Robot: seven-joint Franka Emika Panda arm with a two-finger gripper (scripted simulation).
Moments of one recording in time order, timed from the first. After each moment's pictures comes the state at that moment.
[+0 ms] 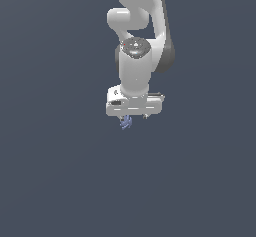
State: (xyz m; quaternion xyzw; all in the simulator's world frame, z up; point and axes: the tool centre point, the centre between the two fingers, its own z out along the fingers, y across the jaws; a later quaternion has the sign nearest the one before) arm 0.004 0.022 0.175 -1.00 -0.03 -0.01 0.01
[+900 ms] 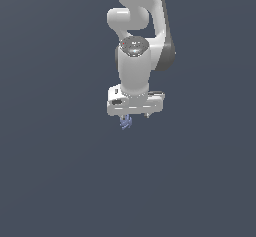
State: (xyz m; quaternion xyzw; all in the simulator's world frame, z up) arm 0.001 0.027 0.177 -1.00 -0.03 -0.01 0.02
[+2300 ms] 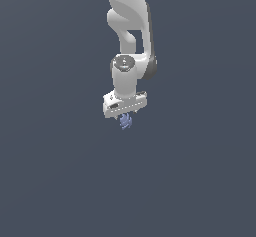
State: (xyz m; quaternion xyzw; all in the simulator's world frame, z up) arm -0.072 -0.011 0.090 -0.98 -0.18 0.00 0.00
